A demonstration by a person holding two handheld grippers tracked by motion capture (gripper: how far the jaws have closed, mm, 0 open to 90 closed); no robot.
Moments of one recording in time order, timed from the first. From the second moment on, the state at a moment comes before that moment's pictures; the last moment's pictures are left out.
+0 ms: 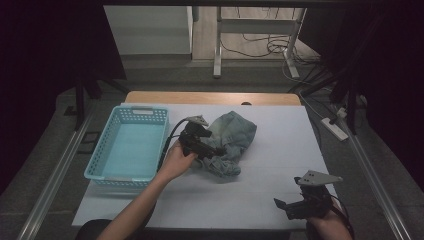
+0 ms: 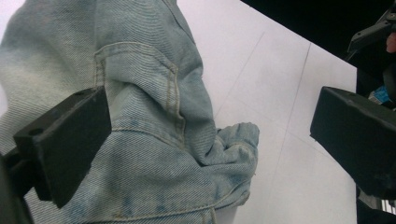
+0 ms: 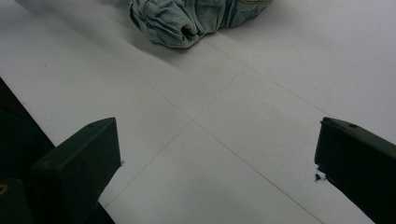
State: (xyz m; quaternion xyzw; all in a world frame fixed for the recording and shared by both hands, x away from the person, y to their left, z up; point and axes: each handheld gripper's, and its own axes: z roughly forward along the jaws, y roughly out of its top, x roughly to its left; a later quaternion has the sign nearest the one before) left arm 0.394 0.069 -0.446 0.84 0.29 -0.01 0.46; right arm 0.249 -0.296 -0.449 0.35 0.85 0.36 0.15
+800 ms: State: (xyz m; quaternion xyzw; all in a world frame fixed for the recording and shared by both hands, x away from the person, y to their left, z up) left arm 0.382 0.076 -0.437 0.84 0.29 0.00 0.46; right arm 0.248 -0.296 -0.449 0.35 0.85 0.37 0.16
